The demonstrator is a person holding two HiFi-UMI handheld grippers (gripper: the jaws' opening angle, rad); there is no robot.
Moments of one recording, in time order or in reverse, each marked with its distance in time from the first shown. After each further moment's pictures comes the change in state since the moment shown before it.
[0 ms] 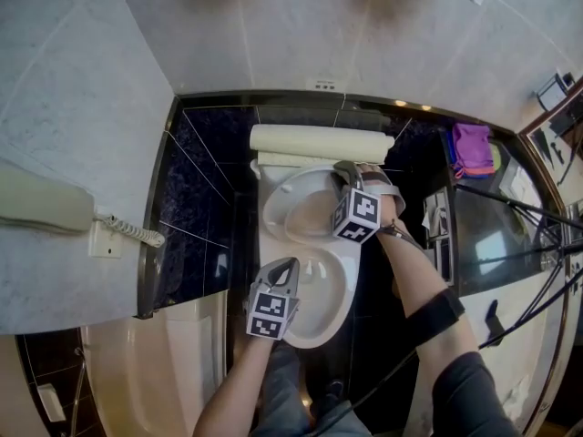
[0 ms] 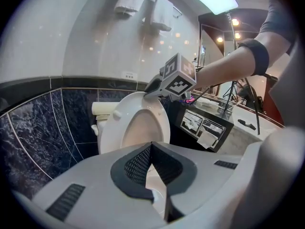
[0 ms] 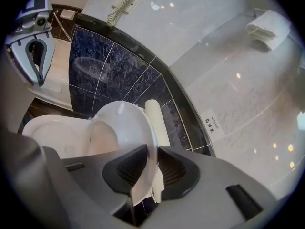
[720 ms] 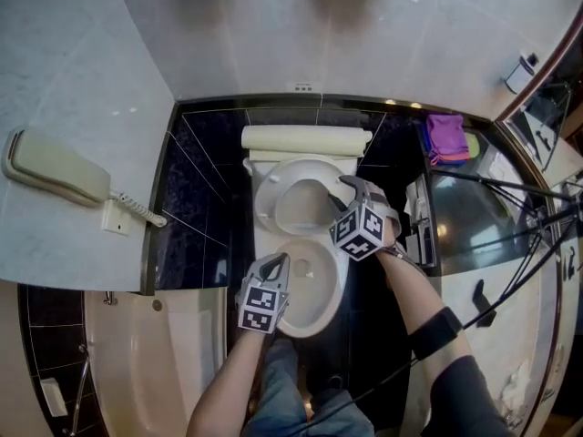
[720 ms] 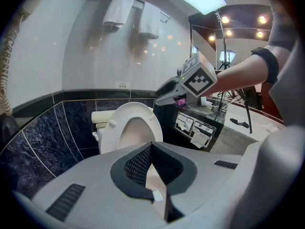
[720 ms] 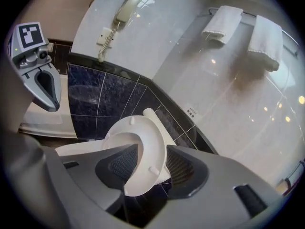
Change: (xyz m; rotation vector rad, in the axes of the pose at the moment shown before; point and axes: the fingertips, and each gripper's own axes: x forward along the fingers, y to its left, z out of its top) left arm -0.050 -0.045 0.017 0.066 -0.009 0.010; right arm -0.114 0.027 -0.021 0.315 -0.059 -0.016
